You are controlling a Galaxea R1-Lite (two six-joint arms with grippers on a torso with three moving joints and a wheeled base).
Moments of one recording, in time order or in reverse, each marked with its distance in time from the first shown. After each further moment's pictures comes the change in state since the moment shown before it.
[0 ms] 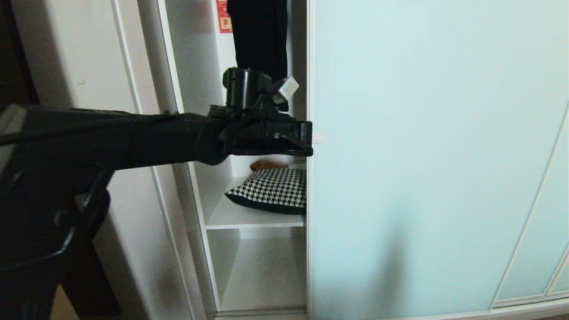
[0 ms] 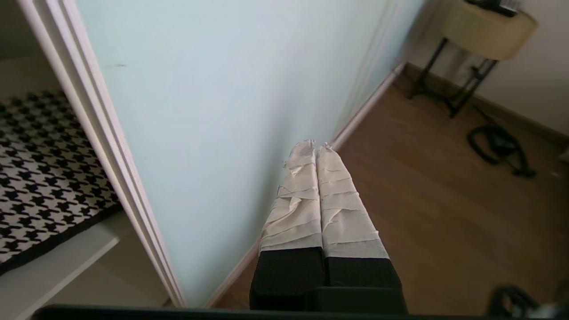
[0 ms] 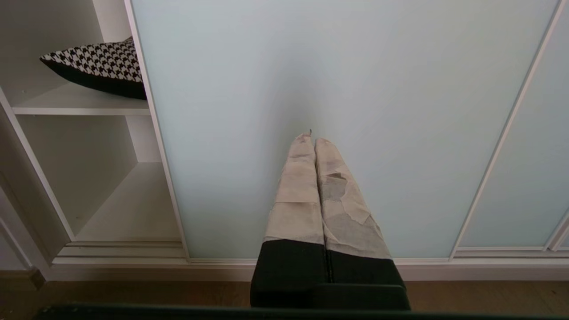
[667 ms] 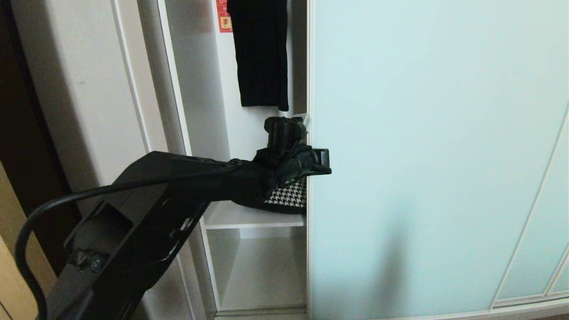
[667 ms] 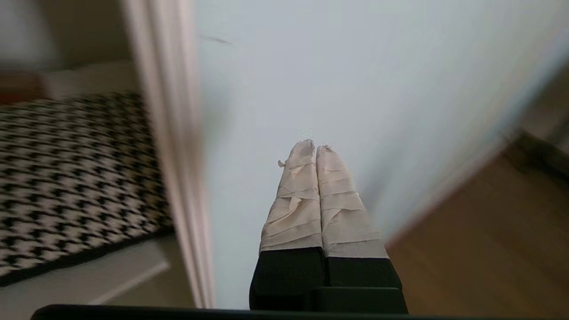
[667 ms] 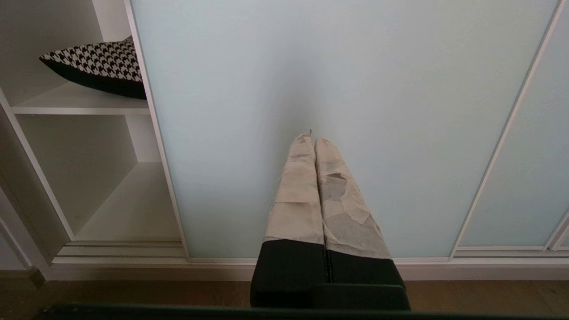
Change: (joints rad) left arm -0.075 0.254 -0.051 -0.284 0.428 -0.029; right arm 0.000 0.000 0.000 0.000 0.000 0.000
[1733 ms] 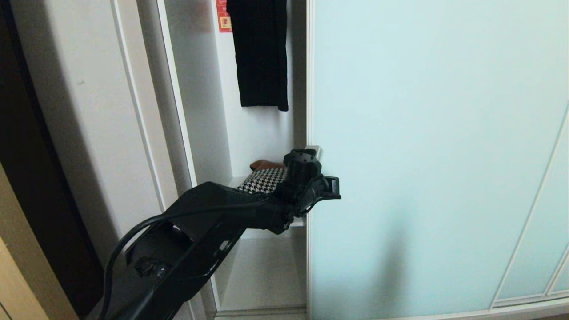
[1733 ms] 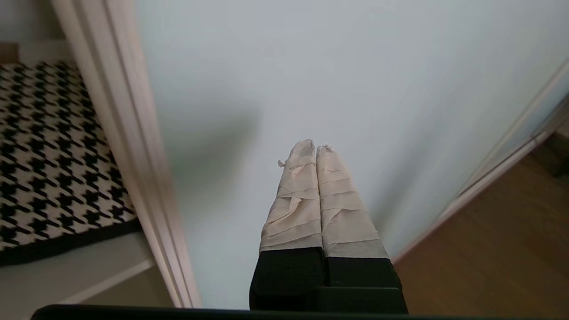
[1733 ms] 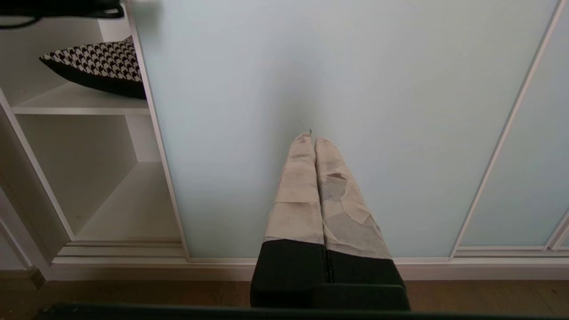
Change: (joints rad) left arm -0.046 0.176 -0.001 -0.174 0.068 0.006; right arm 0.000 0.000 0.000 0.000 0.000 0.001
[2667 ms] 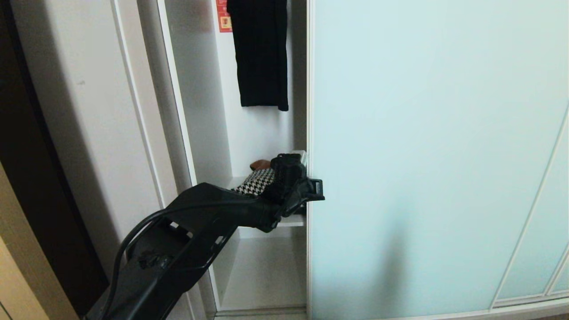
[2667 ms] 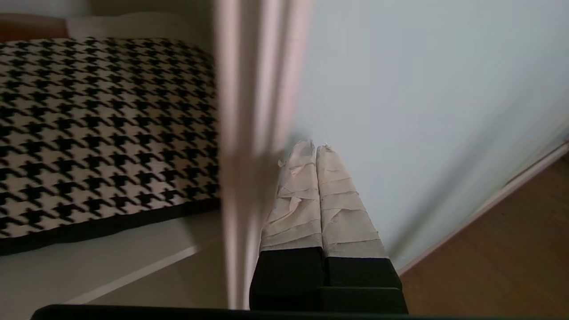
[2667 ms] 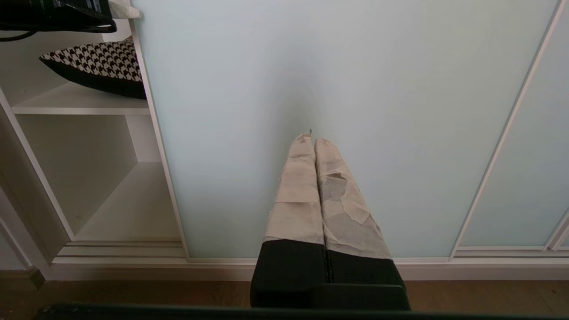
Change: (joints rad) left arm 0.076 0.044 -0.002 -0.004 -0.021 0.003; right arm 0.000 0.000 0.000 0.000 0.000 -0.001
